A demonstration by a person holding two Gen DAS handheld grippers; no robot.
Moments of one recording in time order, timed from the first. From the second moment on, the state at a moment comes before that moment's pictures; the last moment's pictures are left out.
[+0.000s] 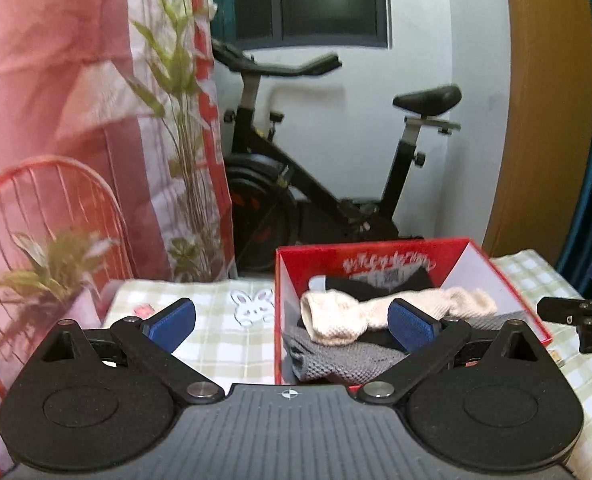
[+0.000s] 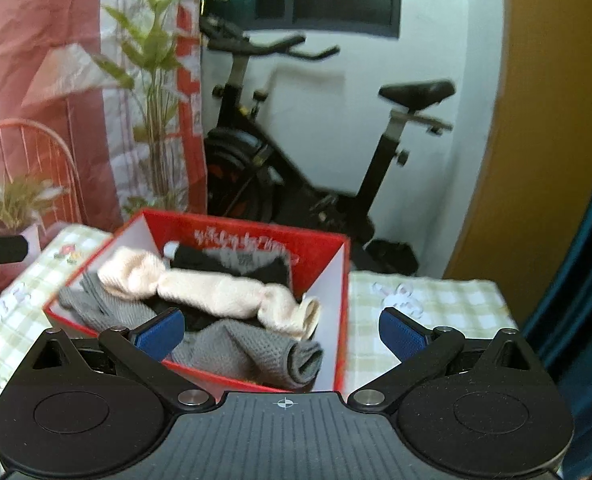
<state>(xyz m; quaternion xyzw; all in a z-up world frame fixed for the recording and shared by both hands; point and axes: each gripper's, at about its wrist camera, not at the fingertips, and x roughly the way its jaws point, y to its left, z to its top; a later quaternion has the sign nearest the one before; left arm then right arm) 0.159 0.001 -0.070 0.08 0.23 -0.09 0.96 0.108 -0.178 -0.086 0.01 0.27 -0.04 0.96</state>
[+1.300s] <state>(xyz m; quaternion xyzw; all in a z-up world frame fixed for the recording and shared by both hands) -0.001 0.014 0.028 0.07 0.12 -0.04 0.99 -0.049 -0.141 0.032 0.05 0.15 -0.06 0.99</state>
